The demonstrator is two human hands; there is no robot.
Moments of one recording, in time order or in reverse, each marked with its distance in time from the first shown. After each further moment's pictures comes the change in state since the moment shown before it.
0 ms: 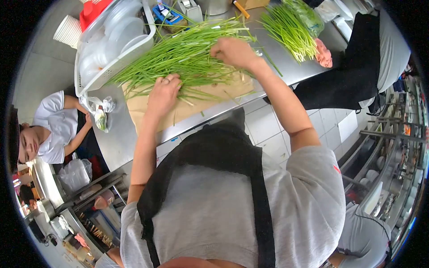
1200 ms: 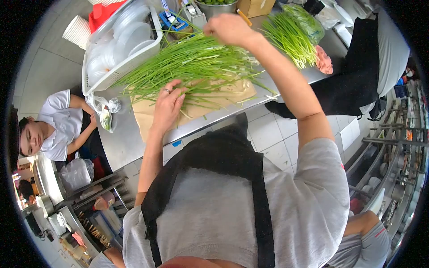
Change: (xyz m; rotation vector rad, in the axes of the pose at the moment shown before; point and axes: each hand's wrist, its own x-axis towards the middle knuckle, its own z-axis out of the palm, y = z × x) left_hand -0.016 0.021 -0.013 -0.220 0.120 -0.076; right_hand 0.053 0.005 -0.051 -0.299 0.211 -0.144
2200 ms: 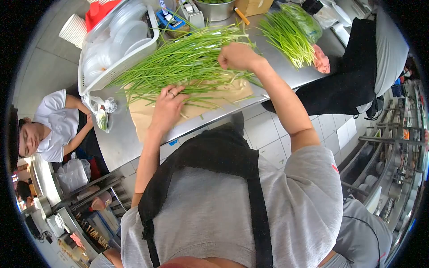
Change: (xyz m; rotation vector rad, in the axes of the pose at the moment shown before) left_hand -0.008 -0.011 0.013 0.177 -0.162 0.094; right_hand -0.060 -0.003 0.034 0.285 -0.388 0.104
